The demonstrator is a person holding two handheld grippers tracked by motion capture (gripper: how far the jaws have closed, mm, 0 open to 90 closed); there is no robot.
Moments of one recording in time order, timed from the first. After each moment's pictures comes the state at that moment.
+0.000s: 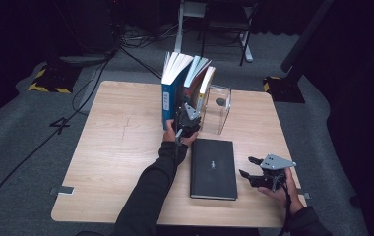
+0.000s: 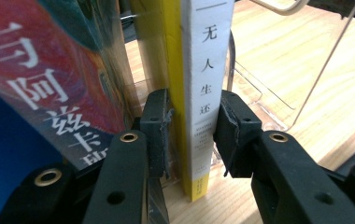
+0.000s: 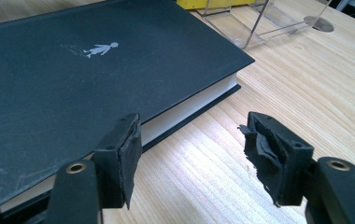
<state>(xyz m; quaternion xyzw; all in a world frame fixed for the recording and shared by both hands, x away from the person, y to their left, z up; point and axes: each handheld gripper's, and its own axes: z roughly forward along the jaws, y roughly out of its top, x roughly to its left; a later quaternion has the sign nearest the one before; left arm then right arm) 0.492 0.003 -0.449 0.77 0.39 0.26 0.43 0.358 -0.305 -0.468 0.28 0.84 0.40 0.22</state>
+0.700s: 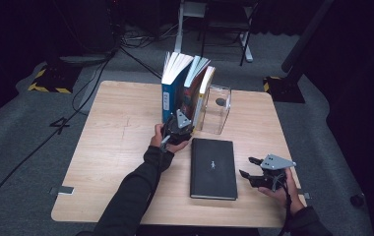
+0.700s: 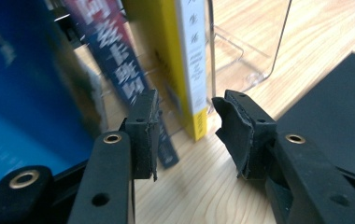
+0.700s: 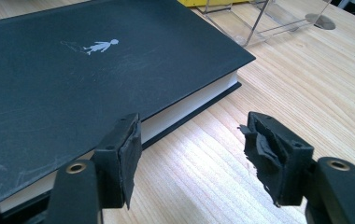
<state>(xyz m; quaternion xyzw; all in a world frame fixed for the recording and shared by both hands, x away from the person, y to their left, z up) 0.462 0.042 -0.447 0.81 0.33 0.25 0.41 0.358 -0.305 -0.468 0.28 0.84 0.40 0.22</state>
